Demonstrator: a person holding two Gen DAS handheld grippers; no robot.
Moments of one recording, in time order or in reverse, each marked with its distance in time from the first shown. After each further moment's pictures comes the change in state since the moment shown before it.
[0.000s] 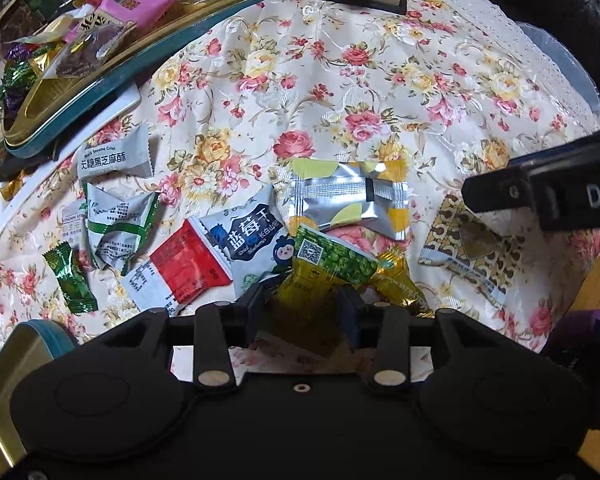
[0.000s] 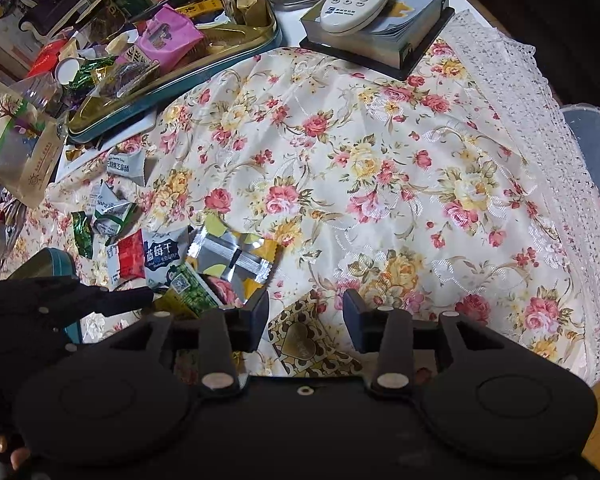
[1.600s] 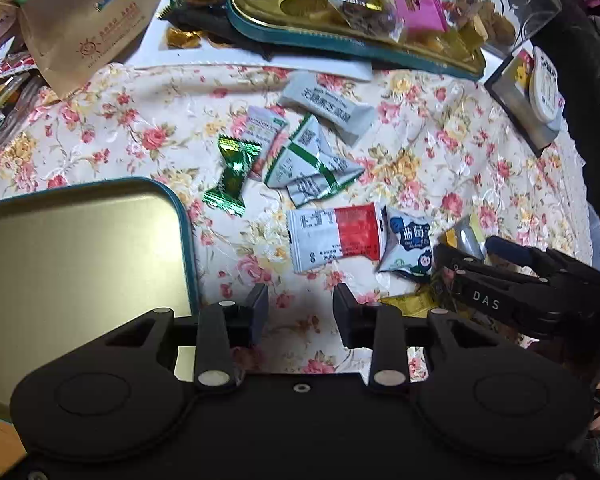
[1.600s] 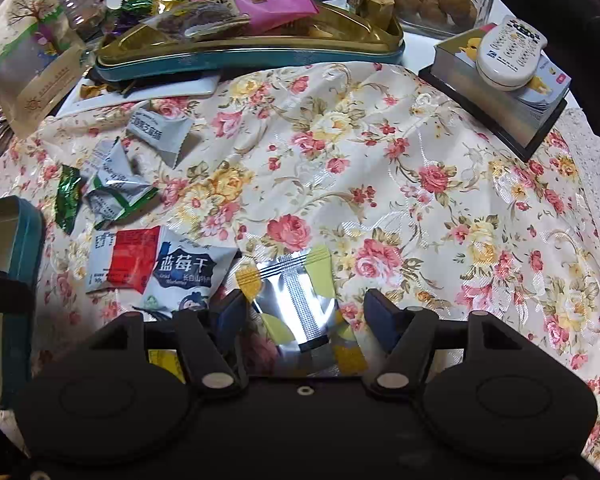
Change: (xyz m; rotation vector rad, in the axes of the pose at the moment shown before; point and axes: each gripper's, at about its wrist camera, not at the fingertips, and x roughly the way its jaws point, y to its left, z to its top) left arm -0.048 0.142 -0.045 -0.608 0.014 -0.105; right arm 0.077 0.083 0.015 -0.304 -0.077 -0.087
